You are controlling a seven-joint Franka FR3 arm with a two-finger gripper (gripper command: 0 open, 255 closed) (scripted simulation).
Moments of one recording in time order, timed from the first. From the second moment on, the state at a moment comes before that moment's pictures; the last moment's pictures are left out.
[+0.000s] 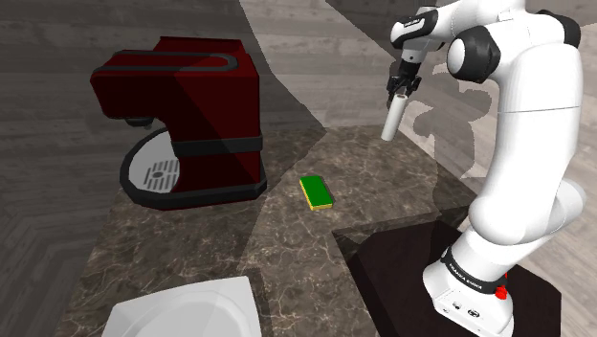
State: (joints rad) arm -0.40 0.49 -0.49 -1.41 0.22 1.88 -0.35
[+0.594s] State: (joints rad) arm -0.41 0.49 -0.49 -1.39 0.22 1.86 -0.35
